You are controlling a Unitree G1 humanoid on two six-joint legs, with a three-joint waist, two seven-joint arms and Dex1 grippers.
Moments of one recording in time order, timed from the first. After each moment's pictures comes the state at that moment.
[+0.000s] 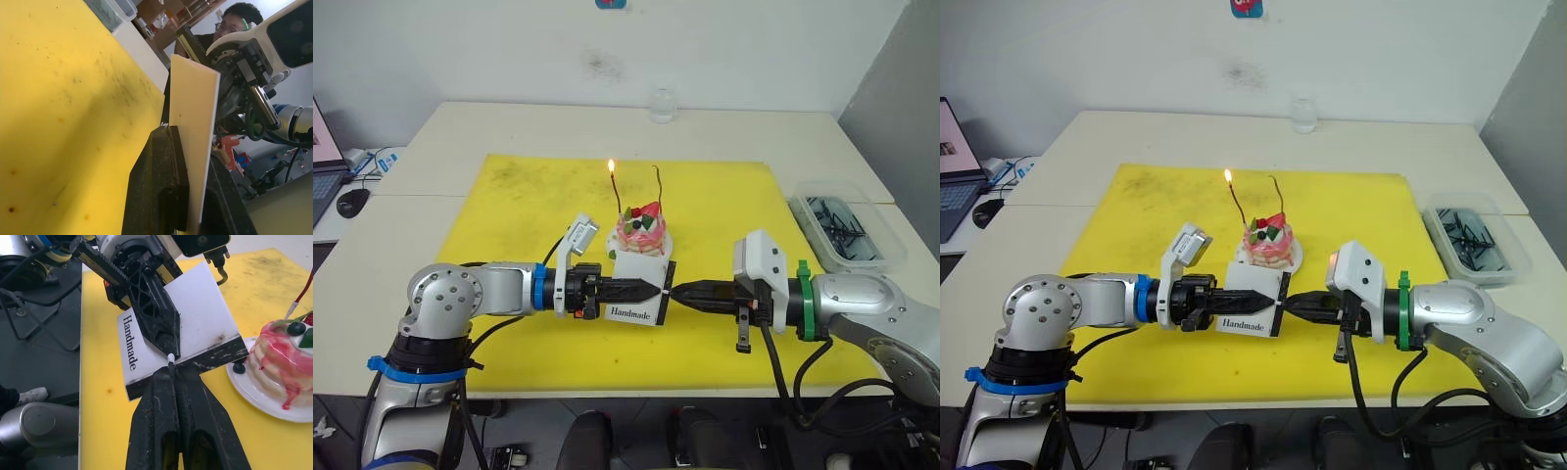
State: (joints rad) left arm -0.52 0.62 0.04 -0.18 -1.35 1.35 -0.60; right arm -0.35 -0.79 0.11 -0.74 0.73 0.81 0.73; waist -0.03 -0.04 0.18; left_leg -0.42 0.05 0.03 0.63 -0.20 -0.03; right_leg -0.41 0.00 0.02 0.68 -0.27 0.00
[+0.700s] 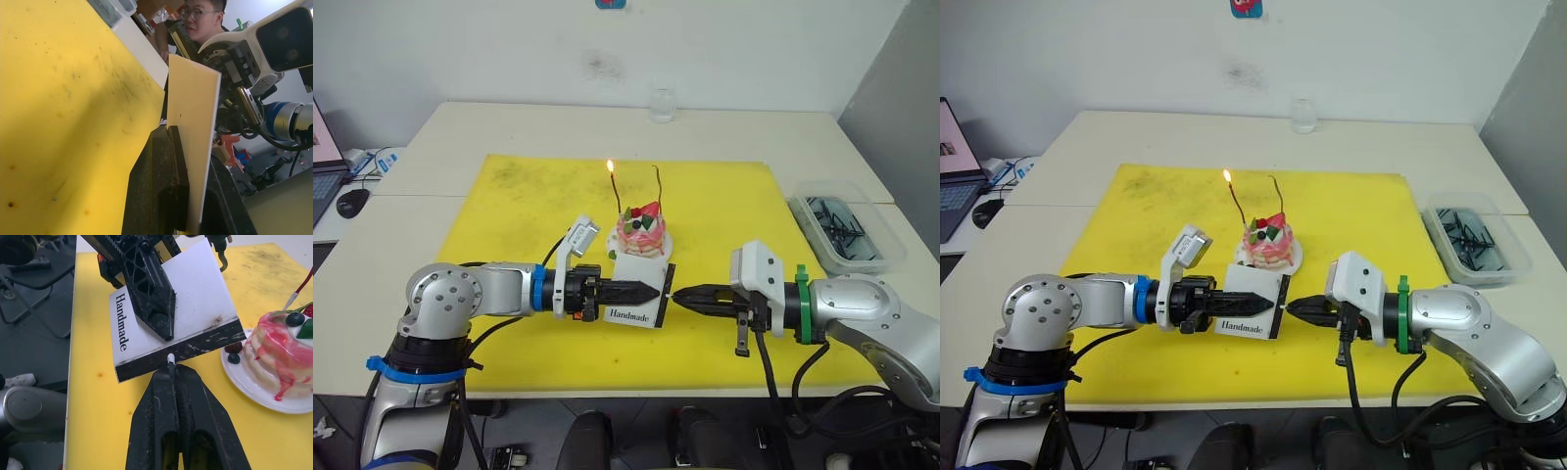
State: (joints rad) left arm -0.52 0.62 0.05 -0.19 -1.33 1.37 -0.62; right arm -0.32 -0.79 0.16 -0.71 0.58 0.71 0.78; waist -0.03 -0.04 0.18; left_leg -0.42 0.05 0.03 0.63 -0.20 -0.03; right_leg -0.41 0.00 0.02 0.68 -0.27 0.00
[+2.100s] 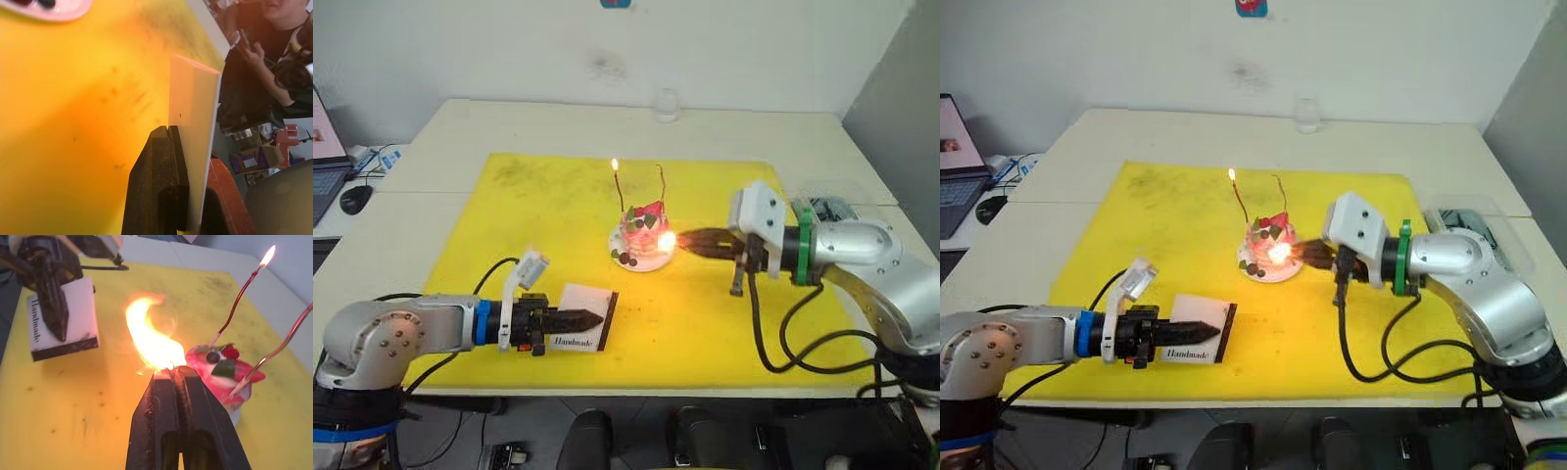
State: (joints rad) left arm -0.22 0.86 0.15 -0.33 -1.13 1.28 -0.78; right arm -0.63 -0.72 0.18 -0.52 0.44 0.68 0.82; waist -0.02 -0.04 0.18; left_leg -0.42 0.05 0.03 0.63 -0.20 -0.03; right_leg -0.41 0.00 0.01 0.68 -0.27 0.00
